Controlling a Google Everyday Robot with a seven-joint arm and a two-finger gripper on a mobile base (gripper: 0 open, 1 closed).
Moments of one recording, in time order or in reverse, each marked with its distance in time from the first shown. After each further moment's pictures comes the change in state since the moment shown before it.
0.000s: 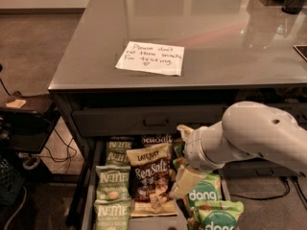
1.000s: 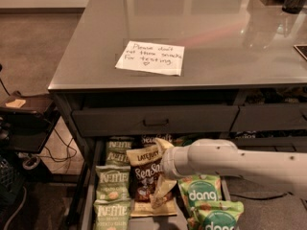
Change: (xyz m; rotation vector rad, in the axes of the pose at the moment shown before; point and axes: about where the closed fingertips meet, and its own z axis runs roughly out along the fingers) arm 0.024 -0.018 0.161 0.061 -0.096 -0.228
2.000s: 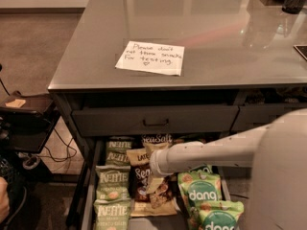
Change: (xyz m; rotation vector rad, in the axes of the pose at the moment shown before) arm 0.034 -0.013 0.119 -0.022 0.034 -0.076
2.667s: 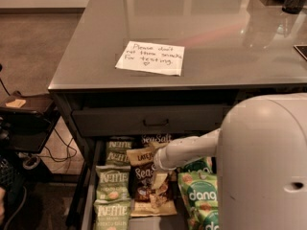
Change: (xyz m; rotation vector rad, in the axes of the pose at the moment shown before) arm 0.044 -0.012 0.024 -0.034 0.099 0.012
